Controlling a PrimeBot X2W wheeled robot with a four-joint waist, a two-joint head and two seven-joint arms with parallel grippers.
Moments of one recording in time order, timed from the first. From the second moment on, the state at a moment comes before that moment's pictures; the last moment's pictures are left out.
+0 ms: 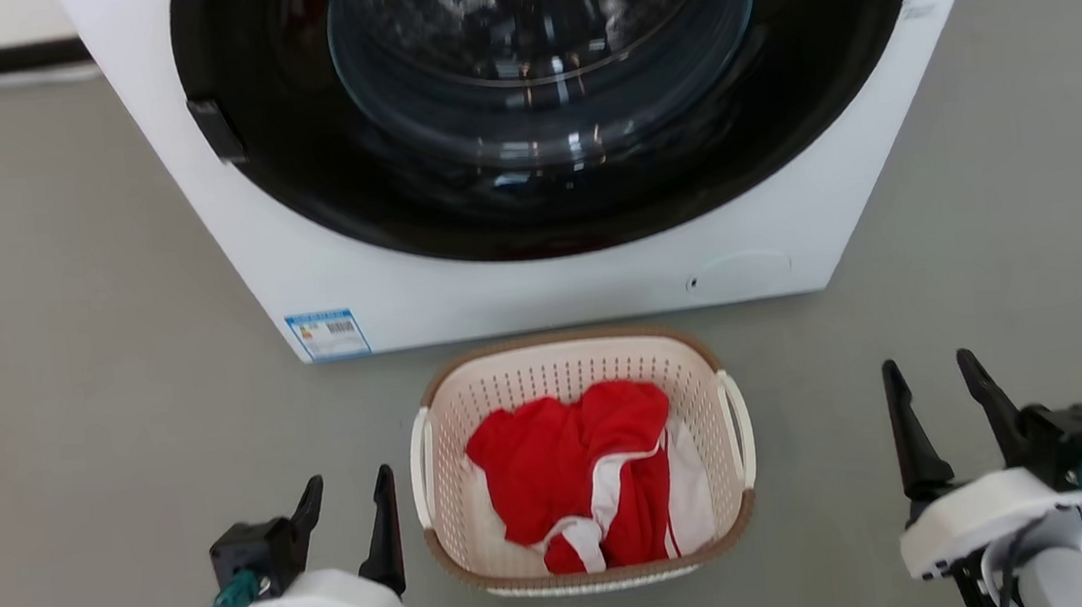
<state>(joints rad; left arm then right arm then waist) -0.17 0.04 -0.10 0.52 -0.26 -0.04 -0.25 -0.16 -0.04 -0.12 0.43 0.05 0.12 -0.25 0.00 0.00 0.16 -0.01</state>
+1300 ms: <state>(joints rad) -0.82 0.03 -0.22 0.96 -0.24 -0.02 -0.26 -0.75 -0.06 -0.11 0.88 -0.11 0.12 -0.25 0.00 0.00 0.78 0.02</state>
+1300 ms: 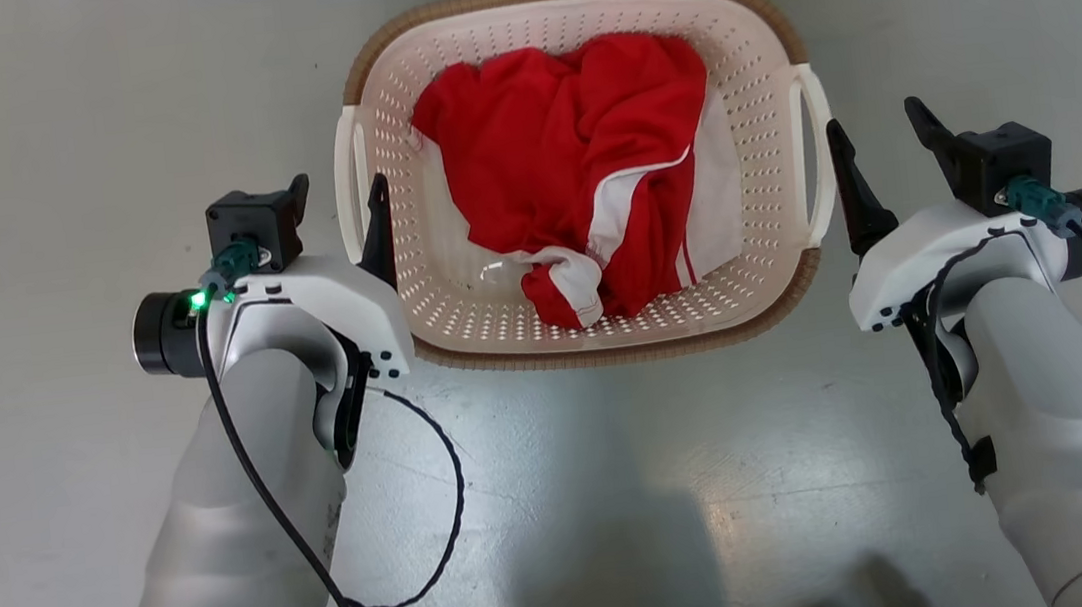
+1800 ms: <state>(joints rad) -0.90 0.03 -0.28 0.99 -0.27 -0.01 -0.26 -0.80 -0.06 -0.10 0.88 -0.11 0.12 -0.25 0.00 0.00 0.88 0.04</state>
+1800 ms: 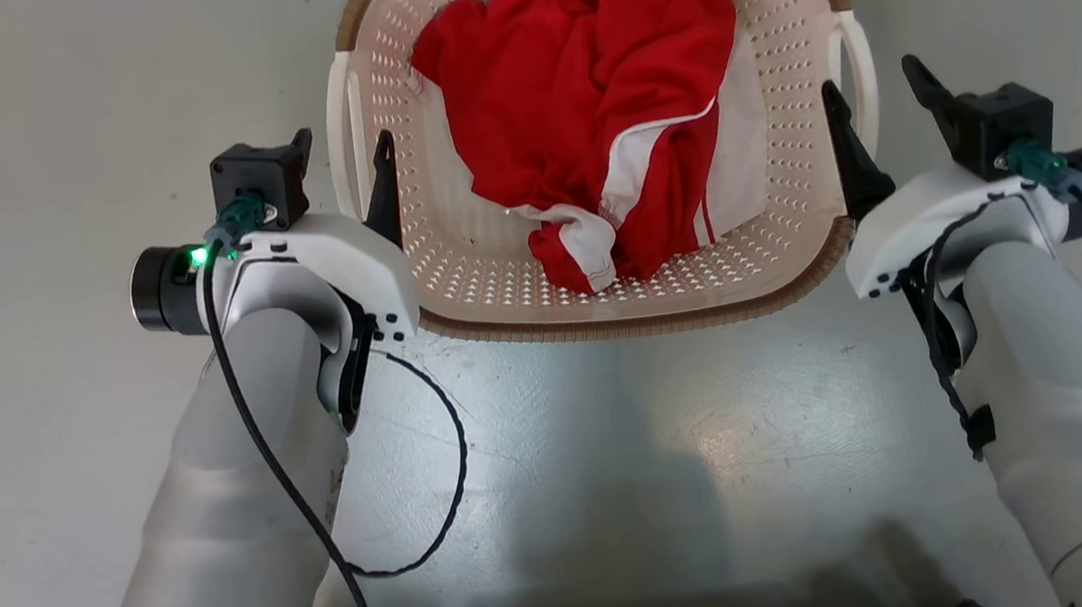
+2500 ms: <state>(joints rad) -0.98 0.03 -0.37 1.10 -0.33 0.01 -0.26 -0.86 -0.07 -0.08 0.95 -0.11 0.12 -0.25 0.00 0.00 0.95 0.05</state>
